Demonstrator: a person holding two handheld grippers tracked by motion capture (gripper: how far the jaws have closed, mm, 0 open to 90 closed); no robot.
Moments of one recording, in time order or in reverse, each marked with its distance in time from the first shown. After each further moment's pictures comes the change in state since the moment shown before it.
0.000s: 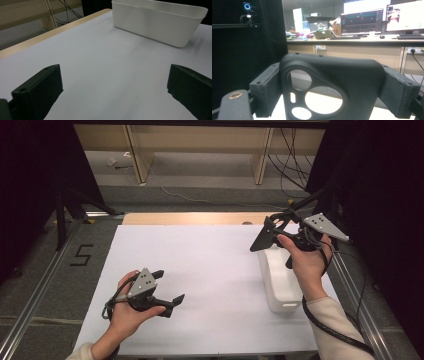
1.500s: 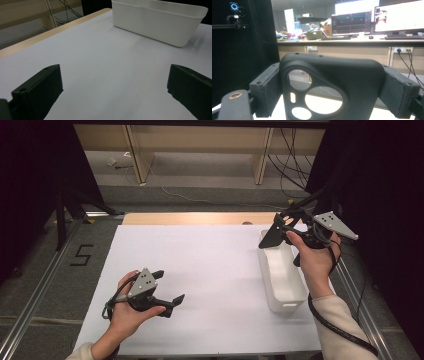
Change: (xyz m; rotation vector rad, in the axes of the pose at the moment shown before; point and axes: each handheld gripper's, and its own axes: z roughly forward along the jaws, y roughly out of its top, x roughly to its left) left arm 0.000 0.000 0.000 0.003 -0.001 0.000; right arm -0.020 0.004 -0.006 -0.006 -0.066 0.000
